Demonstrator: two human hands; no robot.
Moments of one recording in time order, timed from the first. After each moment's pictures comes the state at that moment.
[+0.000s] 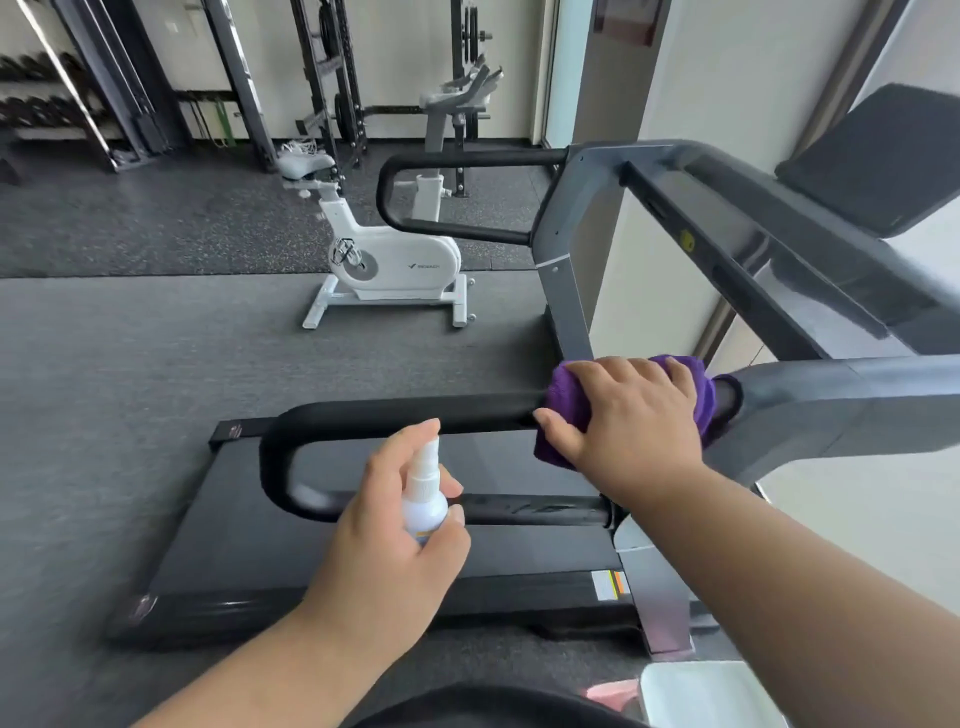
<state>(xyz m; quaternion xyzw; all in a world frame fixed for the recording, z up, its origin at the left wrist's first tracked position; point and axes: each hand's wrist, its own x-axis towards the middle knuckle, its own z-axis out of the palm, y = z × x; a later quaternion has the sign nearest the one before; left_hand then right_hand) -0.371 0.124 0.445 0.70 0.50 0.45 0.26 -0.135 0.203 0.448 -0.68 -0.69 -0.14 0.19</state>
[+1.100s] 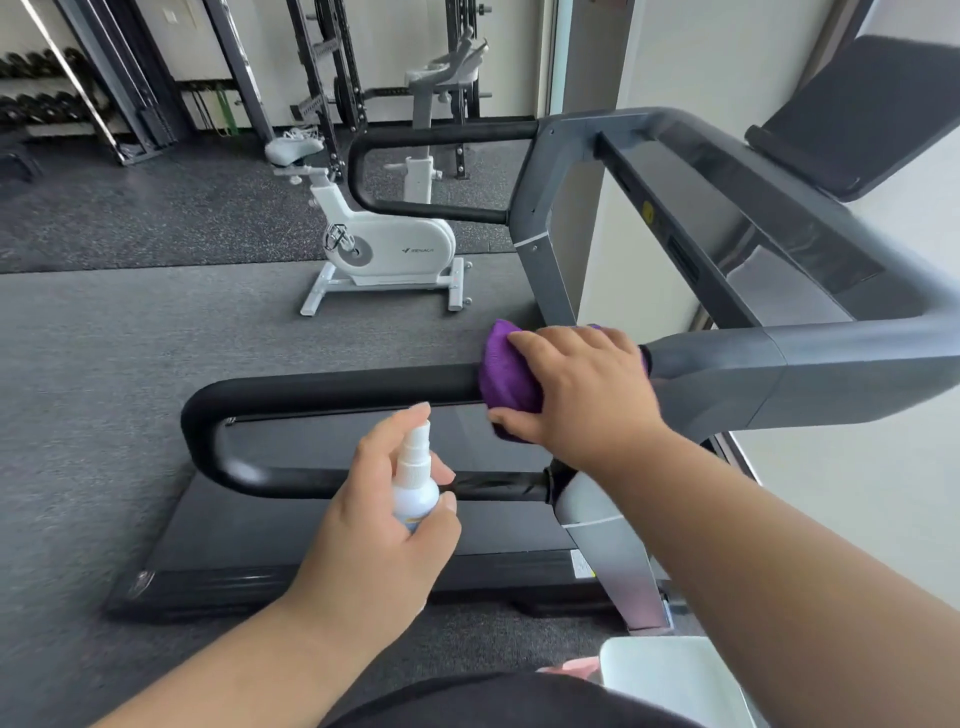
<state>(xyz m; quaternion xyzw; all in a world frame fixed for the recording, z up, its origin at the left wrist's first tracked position) -0.285 0.102 0.442 0.71 0.50 0.44 0.24 -0.064 0.210 0.434 -0.56 -0.78 -0.17 0.23</state>
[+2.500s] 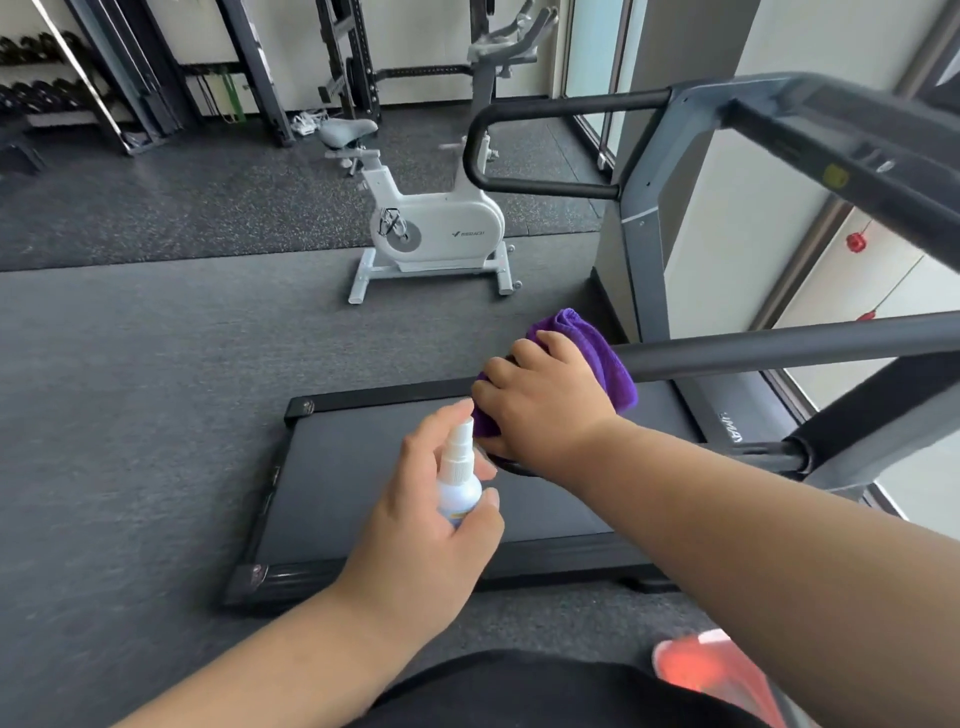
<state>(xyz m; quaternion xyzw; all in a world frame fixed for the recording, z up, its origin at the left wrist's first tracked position) -0.600 0.141 0.421 0.71 0.48 0.43 0.28 -0.430 0.241 0.418 -0.47 -0.85 -0.24 0.03</state>
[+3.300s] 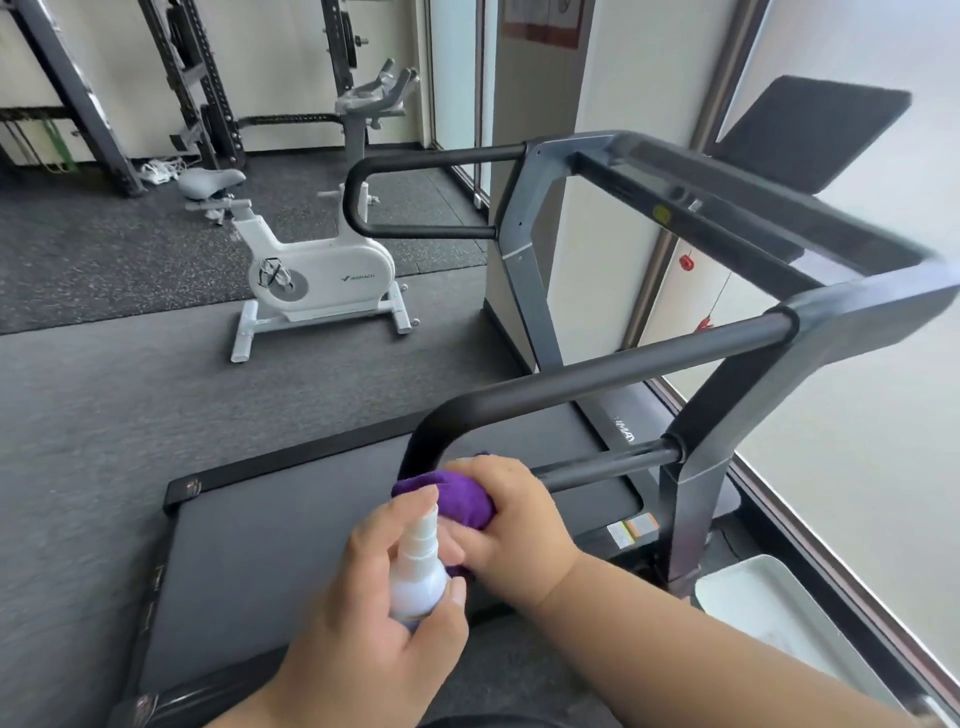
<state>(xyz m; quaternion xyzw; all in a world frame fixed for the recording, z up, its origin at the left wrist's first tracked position) -0.596 0.130 0.435 0.78 0.33 0.45 0.29 -0.430 0.157 0.406 -0.53 -0.66 0.19 0.49</state>
